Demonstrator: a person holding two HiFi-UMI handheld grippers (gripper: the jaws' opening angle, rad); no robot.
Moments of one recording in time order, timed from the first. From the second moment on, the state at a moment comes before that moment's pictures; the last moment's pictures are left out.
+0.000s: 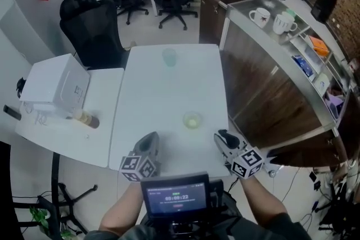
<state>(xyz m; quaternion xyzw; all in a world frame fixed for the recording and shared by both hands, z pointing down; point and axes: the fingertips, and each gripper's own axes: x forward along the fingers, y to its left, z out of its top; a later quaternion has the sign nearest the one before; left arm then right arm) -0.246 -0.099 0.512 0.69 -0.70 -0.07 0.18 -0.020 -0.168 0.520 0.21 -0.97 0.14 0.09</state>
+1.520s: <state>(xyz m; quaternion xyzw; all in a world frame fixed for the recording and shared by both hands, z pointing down) -0.235 -0.080 0.467 0.69 -0.70 -0.08 0.14 -0.030 -0.167 0.479 0.20 -0.97 0.11 0.07</state>
